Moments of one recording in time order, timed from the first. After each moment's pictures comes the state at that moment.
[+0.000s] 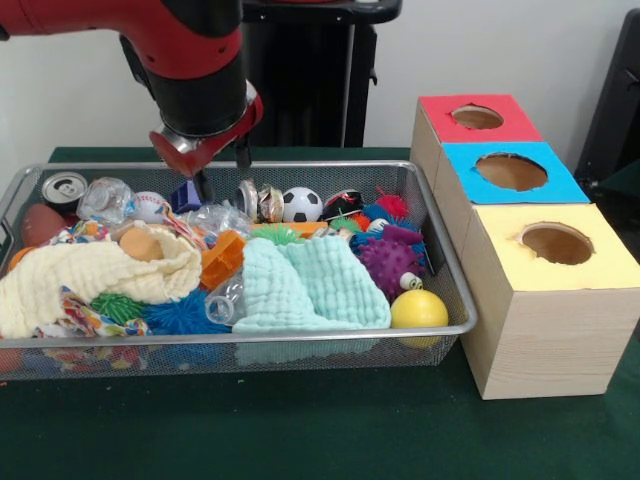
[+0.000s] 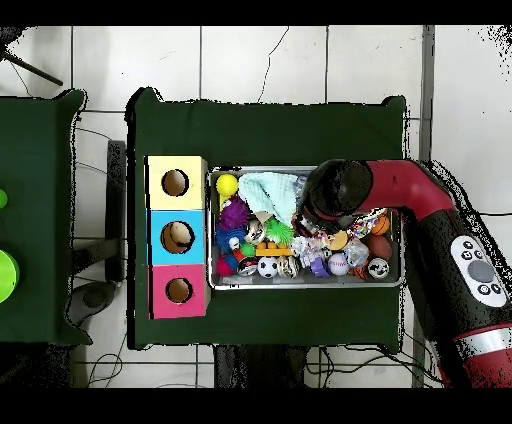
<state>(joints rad) -0.82 -0.54 0.72 1.47 -0.64 1.28 0.99</state>
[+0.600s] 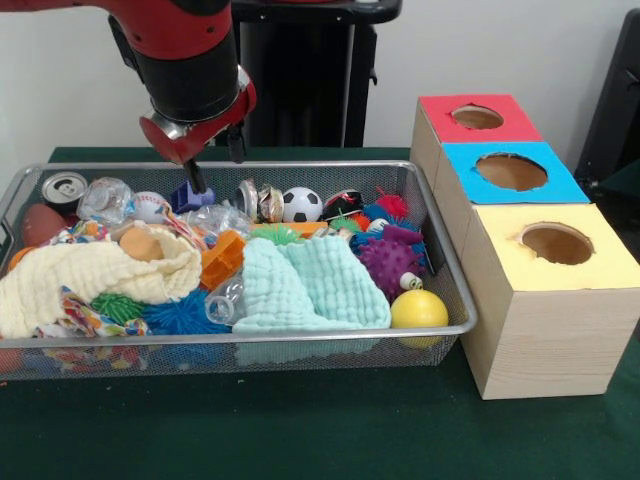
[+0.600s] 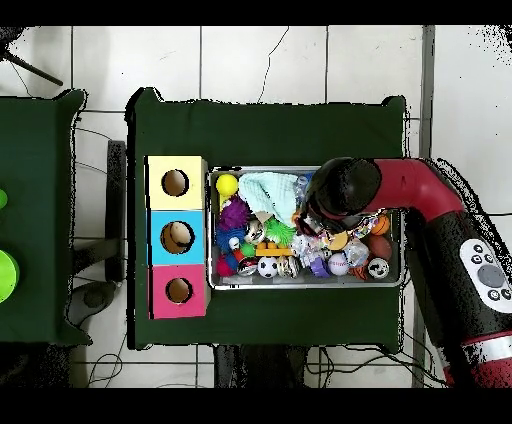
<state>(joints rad) -0.83 -0.55 0.72 1.47 -0.63 1.28 0.99</state>
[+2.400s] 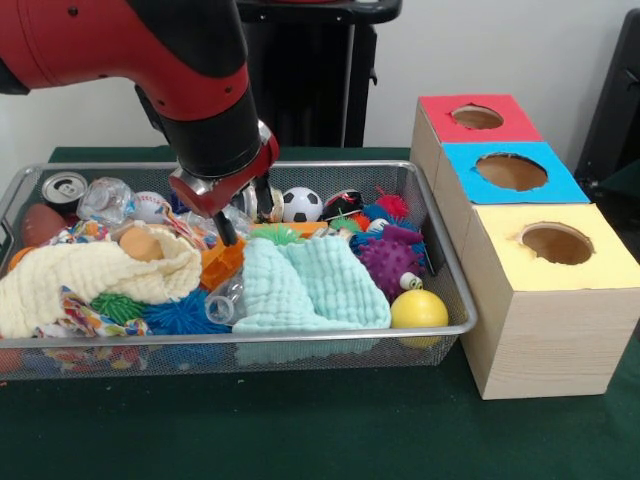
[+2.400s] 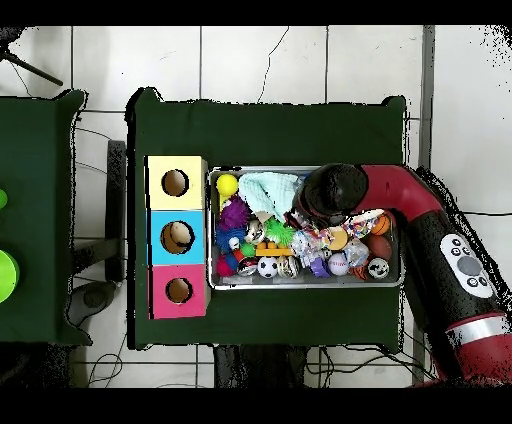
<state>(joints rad) -0.84 -0.44 0.74 1.45 -0.63 1.15 0.99</state>
